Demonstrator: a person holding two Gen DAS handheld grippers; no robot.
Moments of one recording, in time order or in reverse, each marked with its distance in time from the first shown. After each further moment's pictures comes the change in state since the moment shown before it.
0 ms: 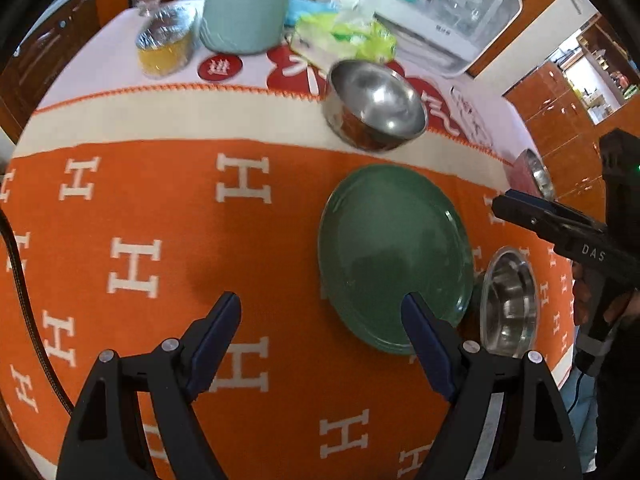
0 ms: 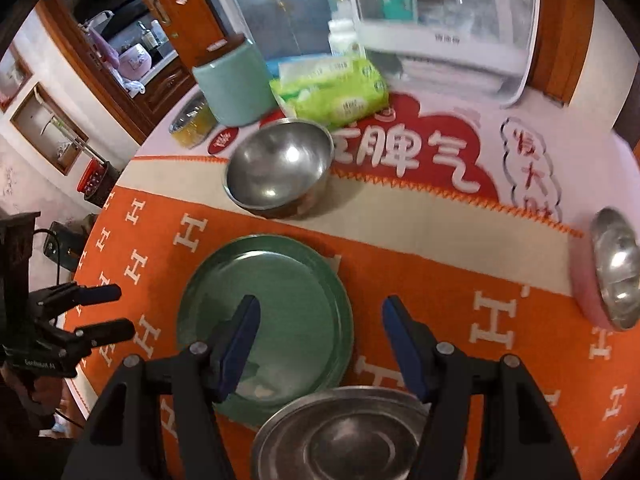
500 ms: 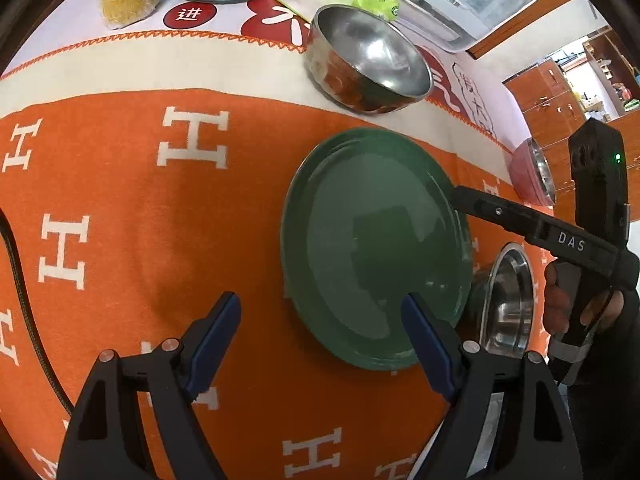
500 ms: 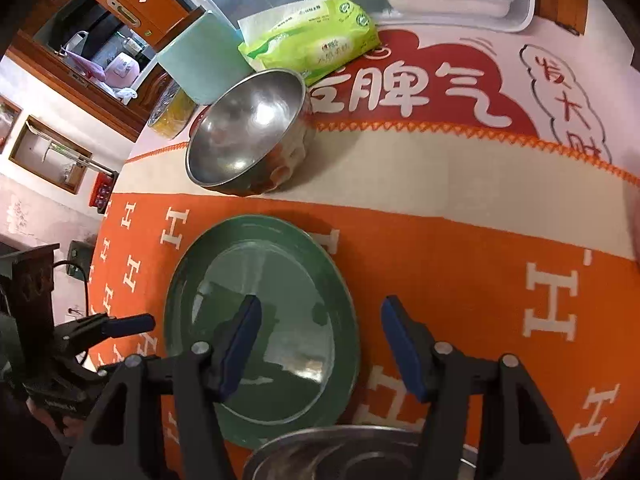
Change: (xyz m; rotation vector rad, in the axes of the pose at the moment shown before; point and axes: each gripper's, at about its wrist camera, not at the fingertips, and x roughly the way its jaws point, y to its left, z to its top) left arm 0.050 -0.007 -0.002 -0.053 0.093 -0.086; right arm 0.048 -0.018 -0.001 0.106 0.086 0.118
